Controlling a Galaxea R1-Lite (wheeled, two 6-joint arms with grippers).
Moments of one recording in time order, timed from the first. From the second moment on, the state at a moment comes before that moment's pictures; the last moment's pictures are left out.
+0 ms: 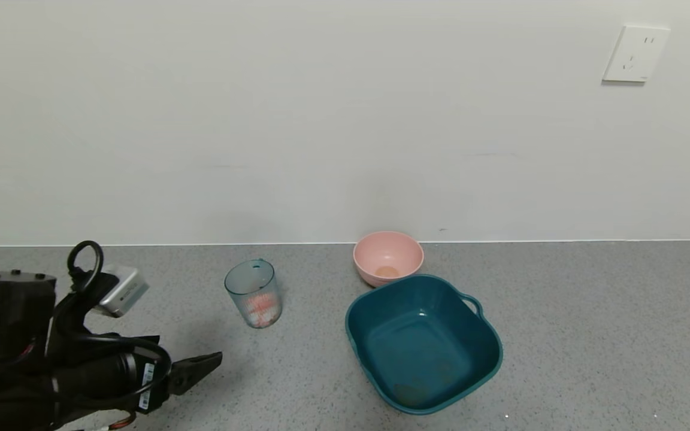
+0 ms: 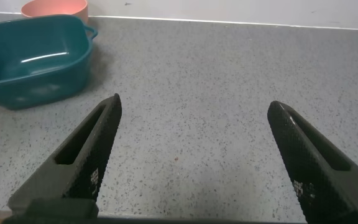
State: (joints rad) left arm -0.19 1.35 -0.49 -0.22 -0.08 0.01; right arm 0.00 0.00 0.00 0.00 0.01 0.00
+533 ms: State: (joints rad) left arm -0.22 1.69 -0.57 -0.42 -0.03 0.01; right arm 0.00 0.00 0.00 0.00 0.01 0.00
